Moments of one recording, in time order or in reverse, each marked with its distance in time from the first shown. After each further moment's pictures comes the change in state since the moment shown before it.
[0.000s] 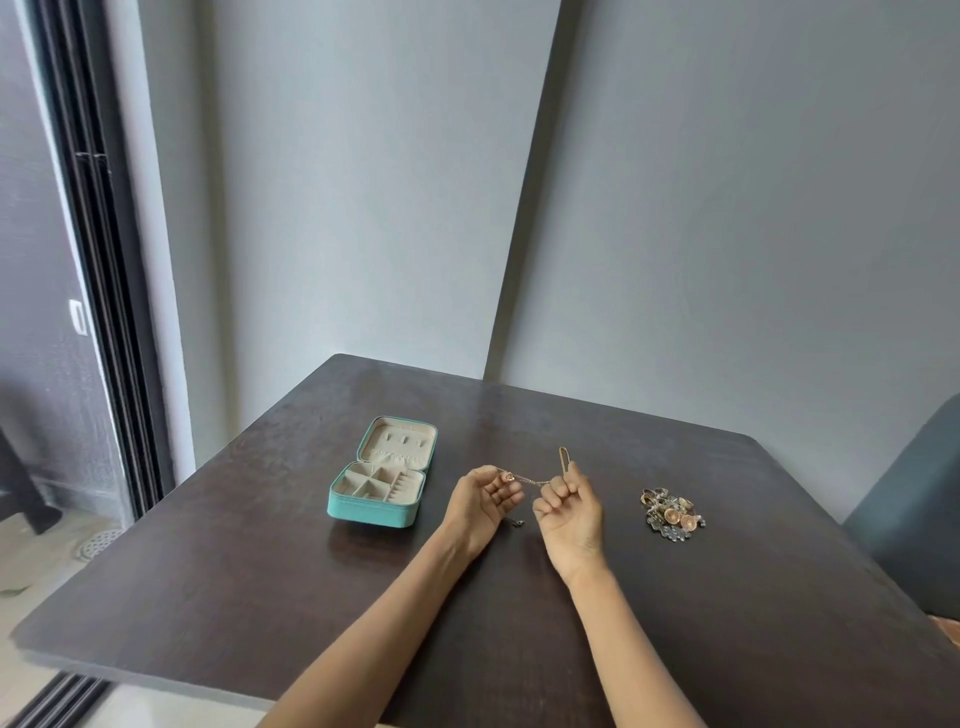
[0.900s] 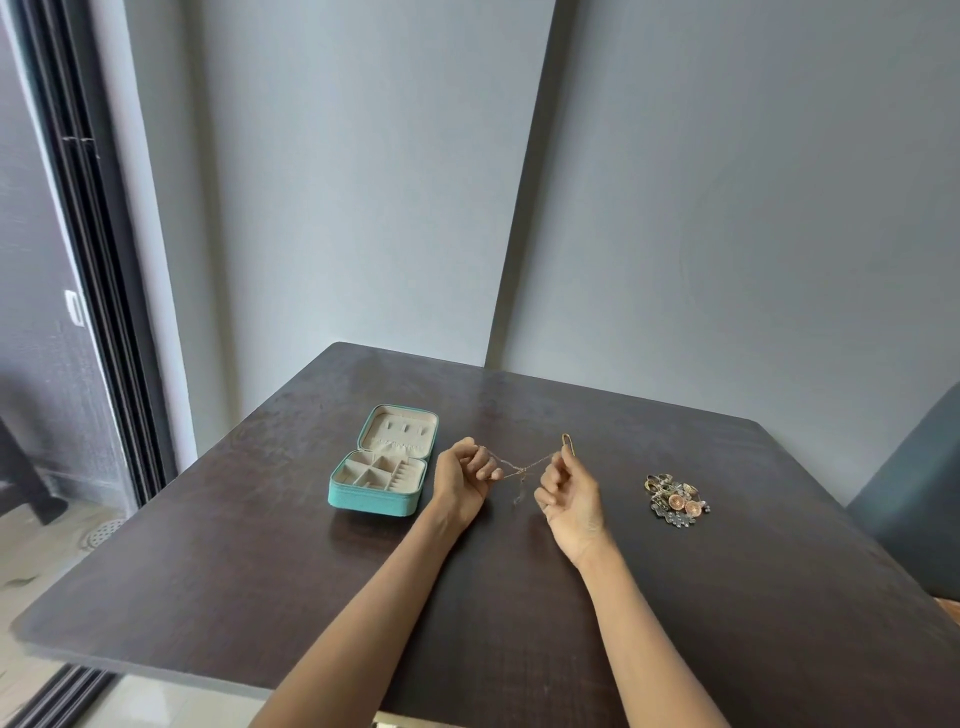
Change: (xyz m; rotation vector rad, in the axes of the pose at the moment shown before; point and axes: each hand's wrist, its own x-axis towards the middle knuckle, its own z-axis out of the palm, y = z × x) left_hand 0.017 0.013 -0.011 -0.112 -0.017 0.091; right_hand 0.012 -0.001 -0.004 -0.137 -0.029 0.049
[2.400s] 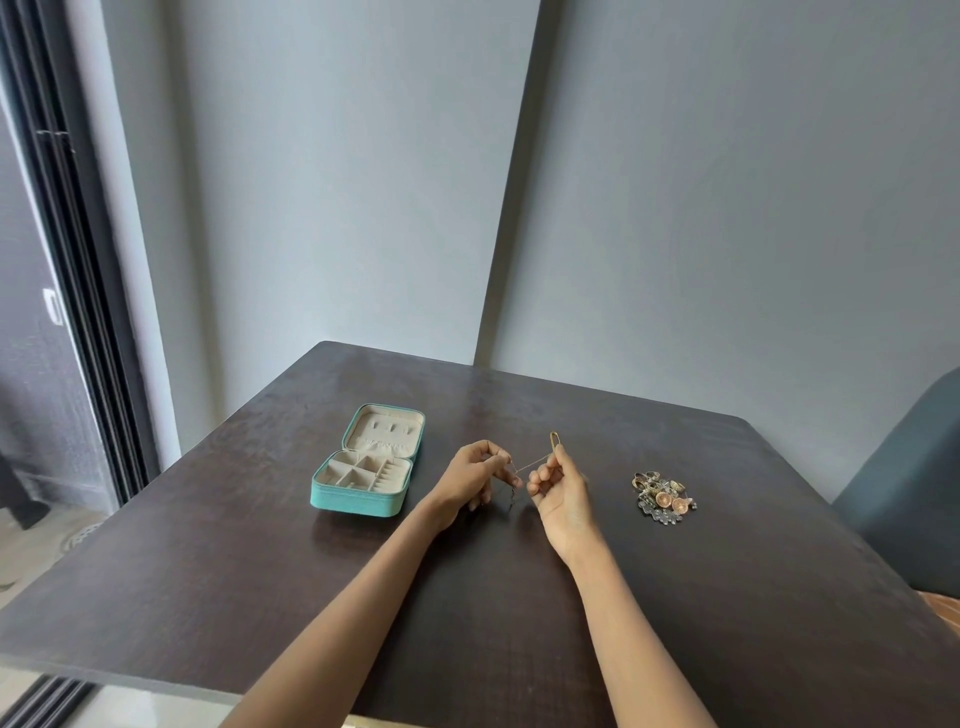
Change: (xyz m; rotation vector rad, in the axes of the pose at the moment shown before) left_hand -0.002 -0.002 0.007 1.029 -0.209 0.124; right_hand 0.009 0.000 -0.007 -0.041 0.095 -0.040
